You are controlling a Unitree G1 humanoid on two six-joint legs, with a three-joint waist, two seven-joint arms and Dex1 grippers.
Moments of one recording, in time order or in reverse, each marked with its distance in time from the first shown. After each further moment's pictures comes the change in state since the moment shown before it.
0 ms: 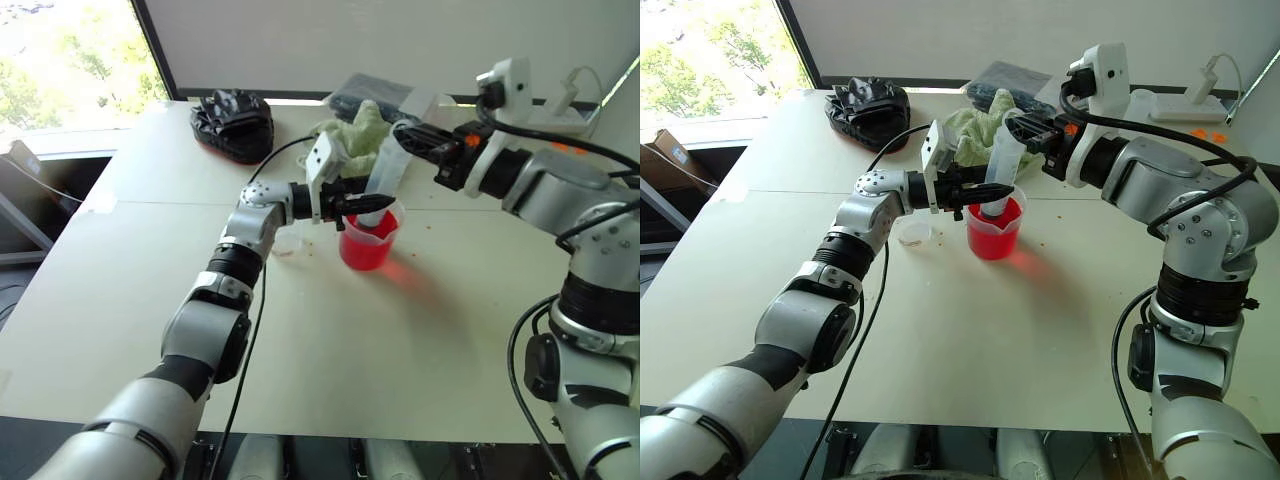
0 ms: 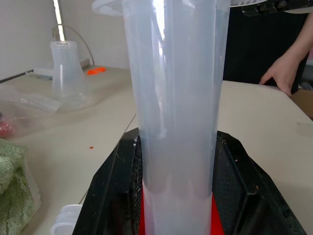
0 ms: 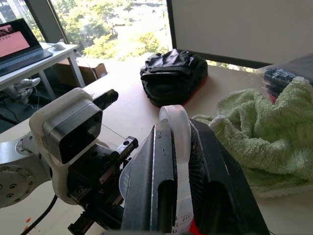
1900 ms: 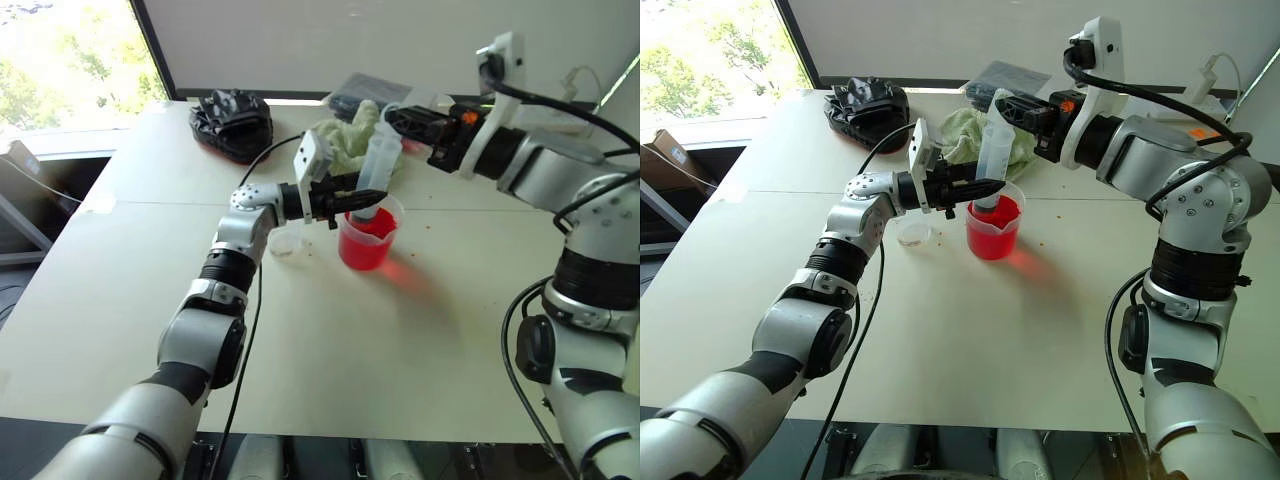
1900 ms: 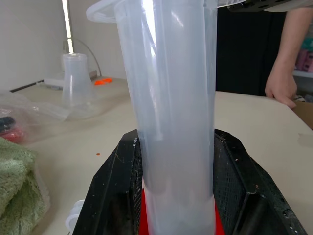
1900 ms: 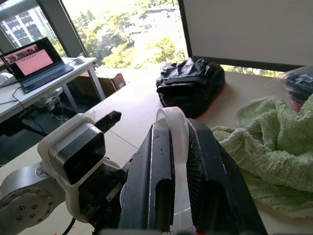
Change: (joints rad) left arm 0.051 0.004 0.032 -0.072 -0.013 0.013 -0.010; right arm -0.106 0.027 -0.012 0.140 0.050 0.006 0.000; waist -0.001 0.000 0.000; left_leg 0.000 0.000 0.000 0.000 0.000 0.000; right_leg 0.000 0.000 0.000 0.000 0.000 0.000
